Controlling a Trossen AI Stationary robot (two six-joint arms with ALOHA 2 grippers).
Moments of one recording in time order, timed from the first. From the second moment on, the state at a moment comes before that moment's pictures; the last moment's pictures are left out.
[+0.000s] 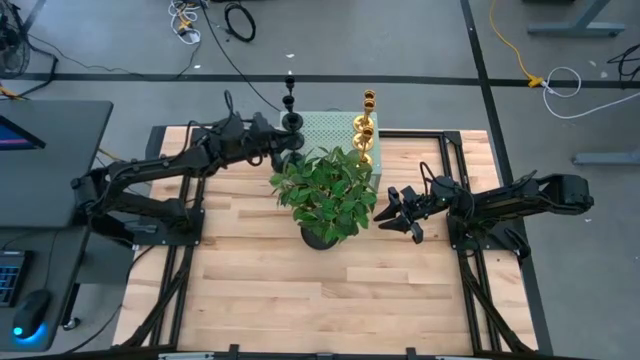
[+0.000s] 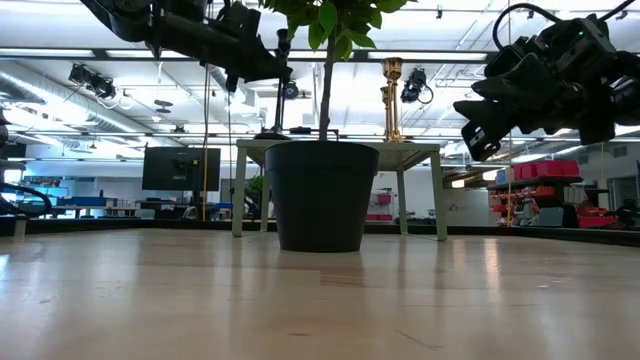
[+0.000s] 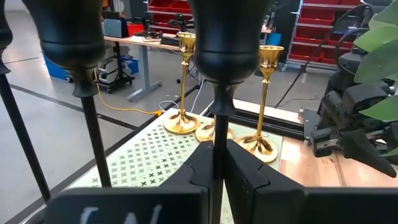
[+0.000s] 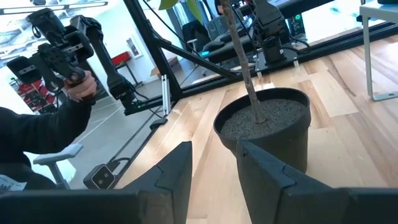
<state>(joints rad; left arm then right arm) 0.48 1.20 0.77 0.34 0.05 -0.04 -0.22 1.13 0.09 0.98 -0.58 0.36</state>
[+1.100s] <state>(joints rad) 0.48 1.20 0.77 0.28 0.05 -0.01 -0.22 1.13 0.09 0.98 -0.58 0.36</state>
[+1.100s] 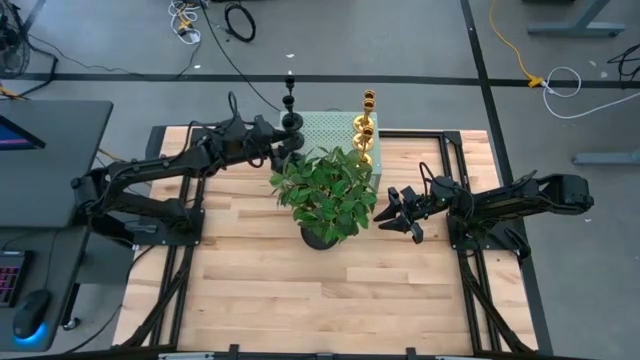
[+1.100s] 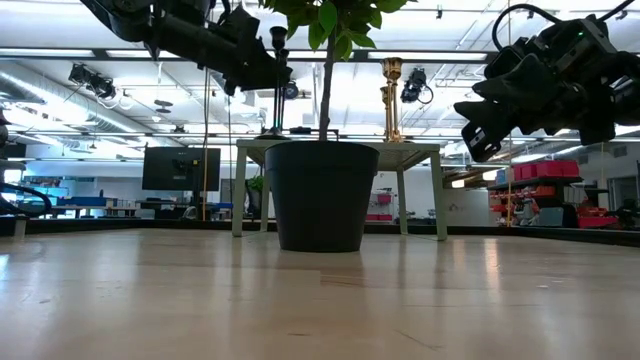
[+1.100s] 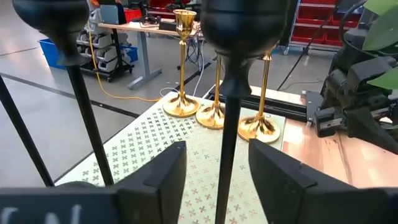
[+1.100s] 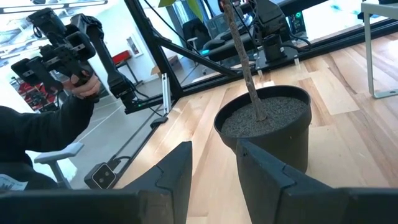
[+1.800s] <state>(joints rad) 0.48 1.12 0.77 0.17 0.05 0.01 -0.22 1.13 0.09 0.98 -0.58 0.36</state>
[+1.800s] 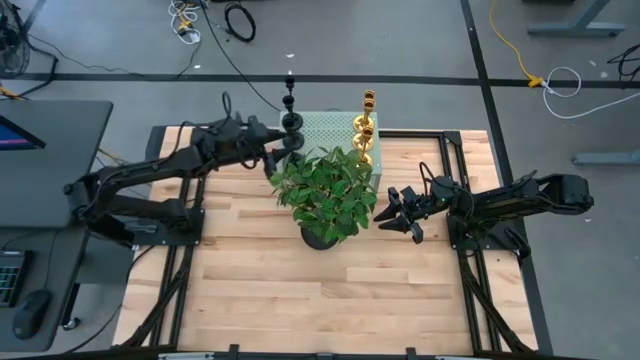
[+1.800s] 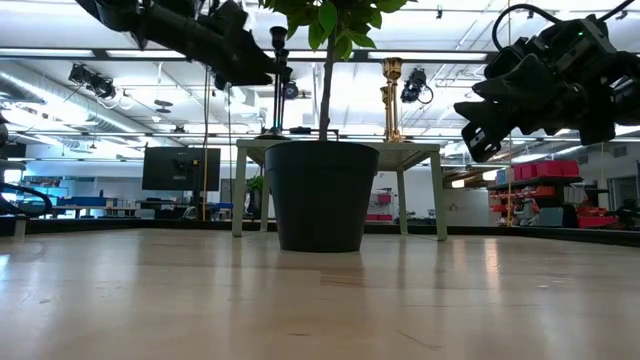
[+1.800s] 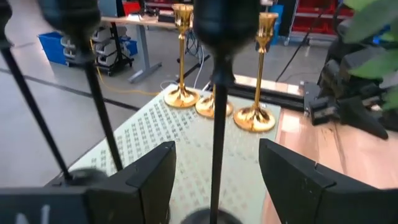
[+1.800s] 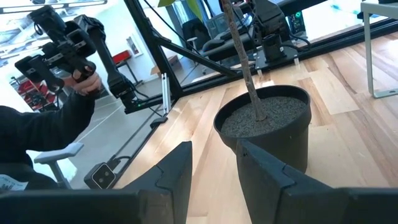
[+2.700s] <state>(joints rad) 0.19 0.78 0.63 -0.25 -0.12 -0.18 -0.22 1.13 0.09 1.04 -0.58 0.32</state>
